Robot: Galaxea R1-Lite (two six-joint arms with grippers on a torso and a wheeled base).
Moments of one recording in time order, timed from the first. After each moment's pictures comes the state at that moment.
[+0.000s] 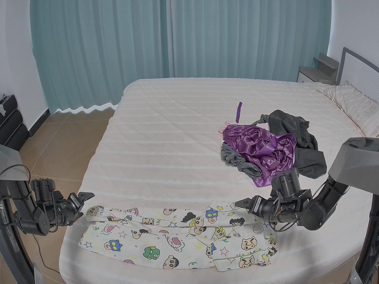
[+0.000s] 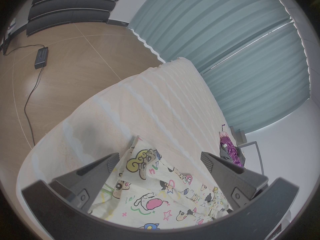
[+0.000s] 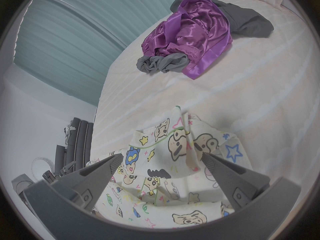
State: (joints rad) left arm 0.25 2.21 -0.35 -1.19 -0.40 -0.72; right arm 0.45 2.17 -0.65 -0.77 0.06 0.82
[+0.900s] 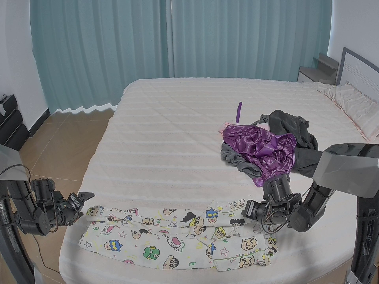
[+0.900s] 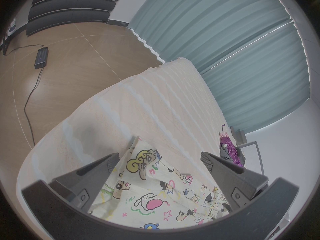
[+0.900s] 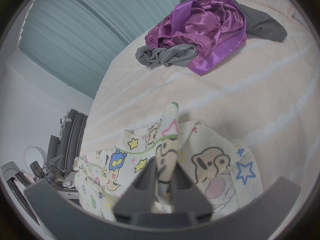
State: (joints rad) left arm 0.25 2.21 -0.35 -1.19 -0.40 -0.72; right arm 0.44 2.30 -0.71 -0.82 0.05 0.73
